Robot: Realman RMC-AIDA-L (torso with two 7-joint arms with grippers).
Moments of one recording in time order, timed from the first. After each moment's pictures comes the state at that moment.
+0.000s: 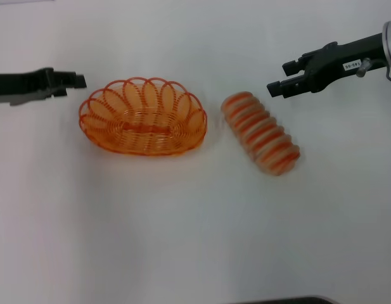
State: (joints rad) left arm -0.49 -2.16 0.80 1.07 2.34 1.31 -2.57; right arm 0.67 2.01 -0.82 -0.81 -2.31 -1.42 1.86
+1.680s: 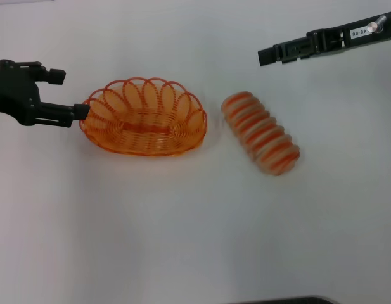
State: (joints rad) left arm -0.53 -2.09 0.69 1.15 2.28 1.71 -1.70; right arm 0.71 1.98 -0.70 -0.81 -2.25 -1.59 2.28
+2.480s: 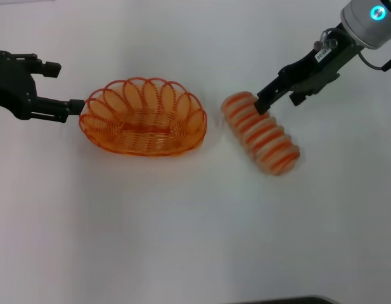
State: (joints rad) left arm -0.55 -2.08 0.70 1.17 2.32 1.69 -1.67; right arm 0.95 2.05 -0.86 -0.83 -2.74 -1.64 2.70
